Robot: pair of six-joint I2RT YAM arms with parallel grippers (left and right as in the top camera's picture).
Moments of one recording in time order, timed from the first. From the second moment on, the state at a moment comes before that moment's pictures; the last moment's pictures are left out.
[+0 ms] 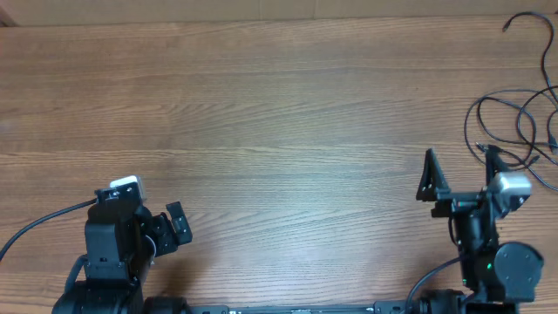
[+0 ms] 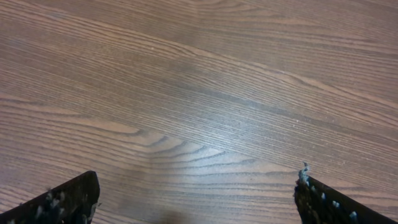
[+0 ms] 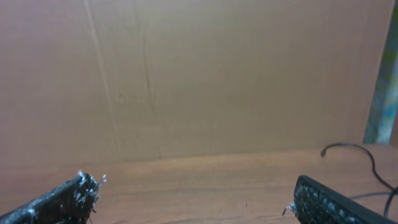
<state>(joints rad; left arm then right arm) -0.03 0.62 0.89 -1.13 -0.11 -0.30 -0.05 0.24 0.40 -0.07 -0.08 0.12</state>
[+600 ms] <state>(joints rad) -0.03 0.62 0.89 -1.13 -0.11 -0.30 -0.05 0.01 0.02 0.18 -0.06 0.08</state>
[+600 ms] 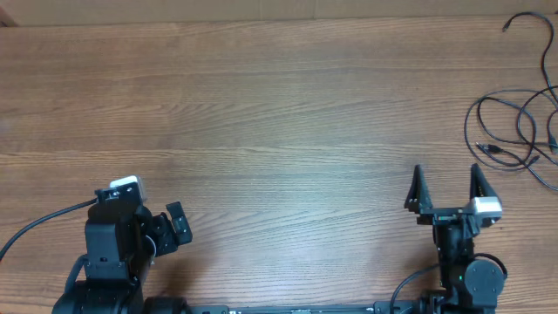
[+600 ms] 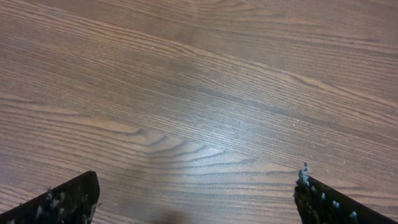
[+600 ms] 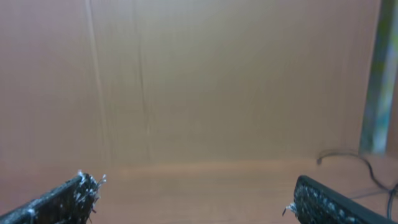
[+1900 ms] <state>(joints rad) -0.03 0.62 0.89 -1.13 -0.11 -0.30 -0.05 0.01 0.02 -0.03 -0.07 0.07</state>
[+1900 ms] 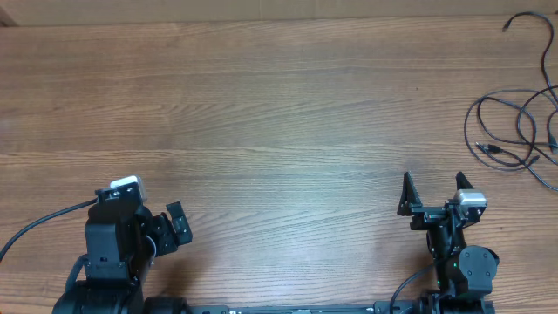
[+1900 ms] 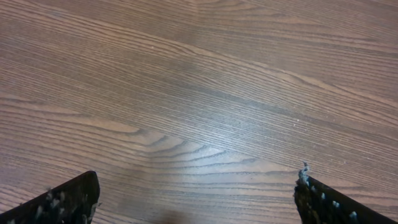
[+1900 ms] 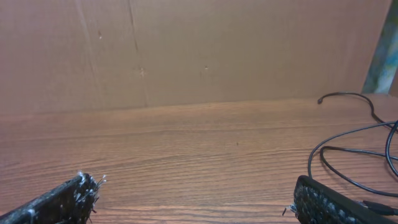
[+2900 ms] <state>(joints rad) -0.03 0.01 0.02 0.22 -0.02 -0.07 -0.05 0.01 0.02 -0.03 -0.07 0.07</state>
